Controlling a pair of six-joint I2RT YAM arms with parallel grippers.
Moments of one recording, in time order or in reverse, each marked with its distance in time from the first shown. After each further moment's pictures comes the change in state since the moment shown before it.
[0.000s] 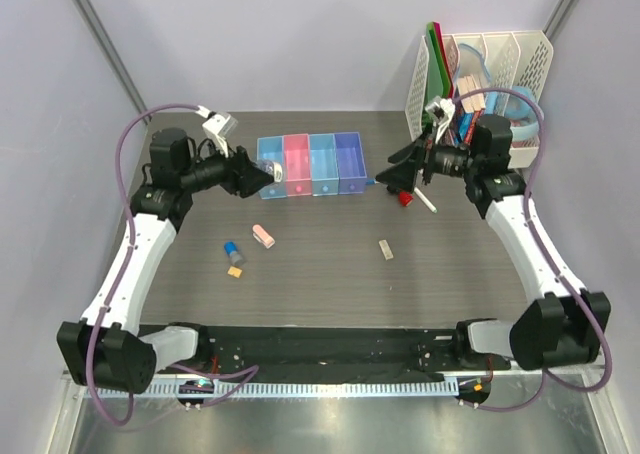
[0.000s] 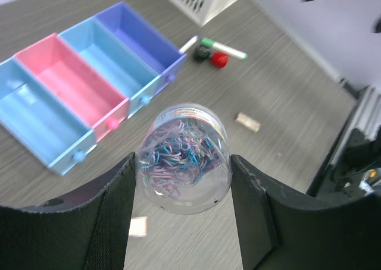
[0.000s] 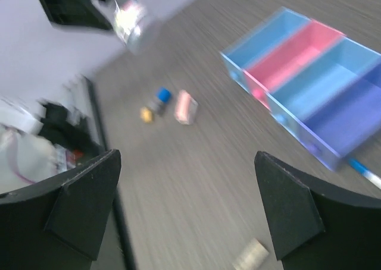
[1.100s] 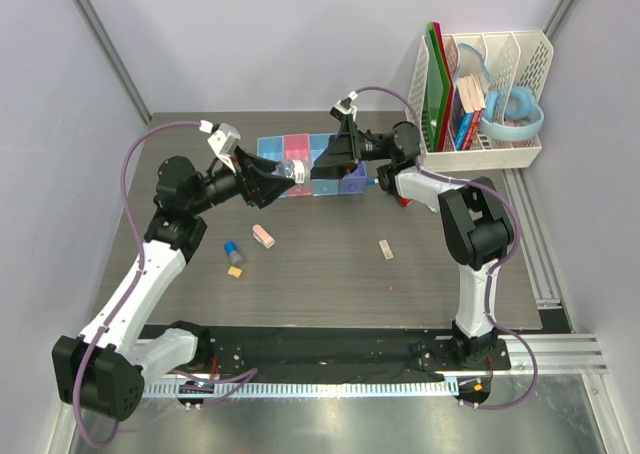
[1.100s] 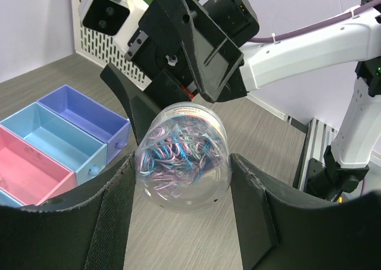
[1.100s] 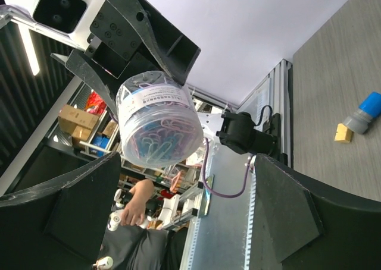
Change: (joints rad) left arm -0.137 -0.154 -0.283 0.621 0.039 -0.307; right arm 0.325 0.779 0.208 1.500 -0.277 1.656
